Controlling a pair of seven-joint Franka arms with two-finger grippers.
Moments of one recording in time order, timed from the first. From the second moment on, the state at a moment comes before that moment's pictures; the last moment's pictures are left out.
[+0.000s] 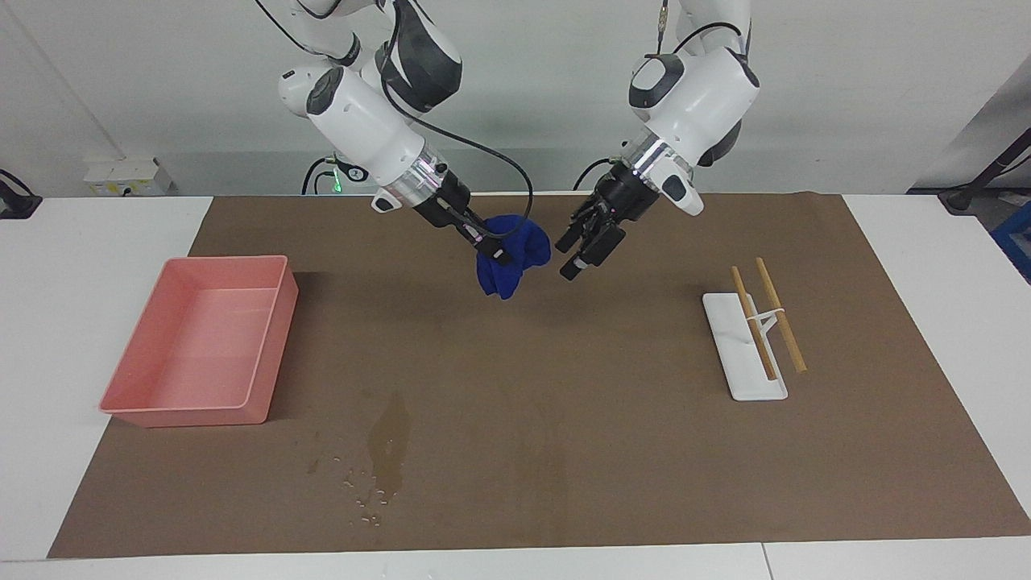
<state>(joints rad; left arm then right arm) -0.47 0.00 -0.01 -1.90 -0.58 2.43 -1.34 0.44 0.03 -0.06 -1.91 0.65 2.17 1.05</state>
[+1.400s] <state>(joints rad) -0.04 -0.03 0.00 -1.70 -0.05 1.69 0.17 0.24 0.54 -0.06 -1.73 0.24 2.51 0.05</state>
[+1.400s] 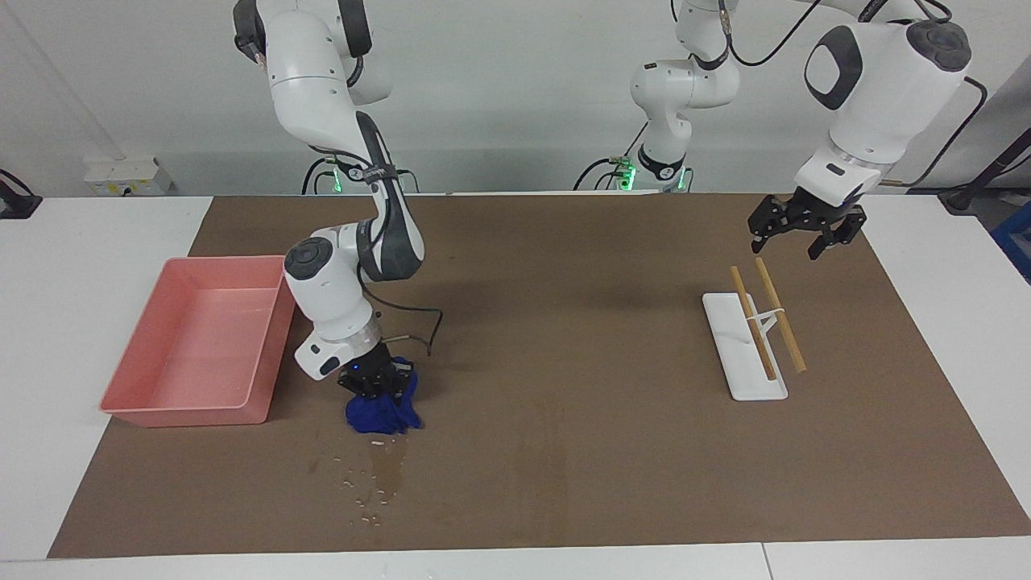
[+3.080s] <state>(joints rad) -0.05 0.00 -0.02 -1.60 -0.03 1.52 0.17 0.21 0.70 -0.06 -1.50 0.23 2.51 0.05</state>
